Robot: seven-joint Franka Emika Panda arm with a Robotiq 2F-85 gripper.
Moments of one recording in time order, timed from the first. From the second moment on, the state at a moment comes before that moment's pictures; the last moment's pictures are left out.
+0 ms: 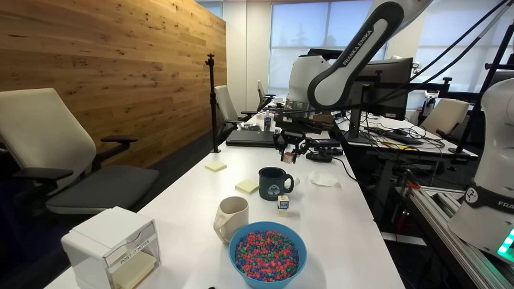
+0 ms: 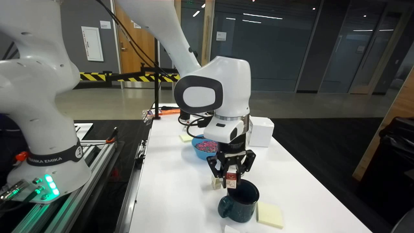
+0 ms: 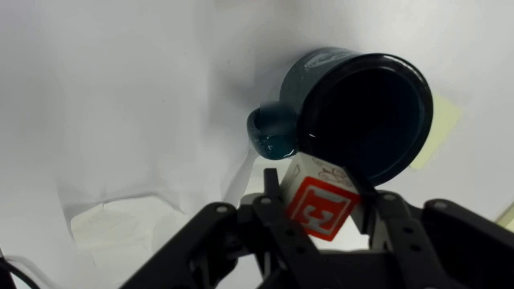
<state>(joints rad) -0.07 0.17 -0.18 -2.39 -0.09 2.71 1.34</state>
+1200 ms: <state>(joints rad) -0.05 0.33 -0.15 -2.23 0.00 2.75 1.30</state>
